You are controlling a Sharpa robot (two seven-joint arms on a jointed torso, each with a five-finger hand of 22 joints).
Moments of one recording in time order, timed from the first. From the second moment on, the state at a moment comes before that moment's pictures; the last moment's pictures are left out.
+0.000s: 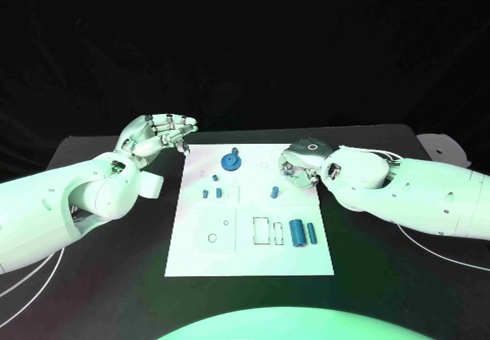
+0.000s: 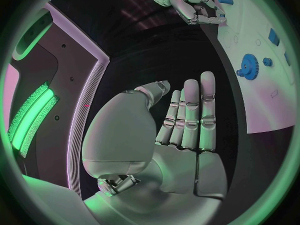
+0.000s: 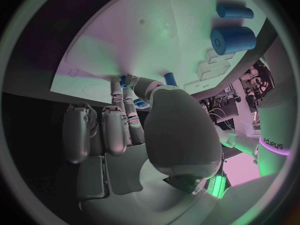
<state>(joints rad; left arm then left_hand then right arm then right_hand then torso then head) 1.17 -0.91 -0.02 1.51 -0.18 -0.26 0.45 1.34 -0.19 0.55 0.09 0.23 0.84 0.19 0.32 0.27 0.86 0.13 0.46 0.17 1.09 0.05 1.08 0.45 0.18 1.04 0.14 0.83 0.59 1.20 -0.81 -0.13 1.49 -1.83 -0.23 -0.16 1.37 -0.19 0.65 0.02 0.11 1.06 0.13 0.24 0.50 1.21 0.09 0.20 0.19 1.46 -0.01 1.37 1.27 0.06 1.46 0.08 1.35 1.31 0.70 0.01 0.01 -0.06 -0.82</state>
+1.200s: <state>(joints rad) 1.17 -0.91 -0.02 1.51 -0.18 -0.26 0.43 1.35 -0.19 0.54 0.08 0.23 0.83 0.20 0.32 0.27 0.85 0.14 0.46 0.17 1.08 0.06 1.07 0.45 0.18 1.04 0.14 0.82 0.59 1.20 -0.86 -0.12 1.57 -1.86 -0.32 -0.20 1.38 -0.16 0.66 0.01 0.12 1.06 0.13 0.24 0.50 1.21 0.09 0.18 0.20 1.47 -0.02 1.37 1.26 0.05 1.46 0.08 1.39 1.31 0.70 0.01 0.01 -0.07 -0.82</state>
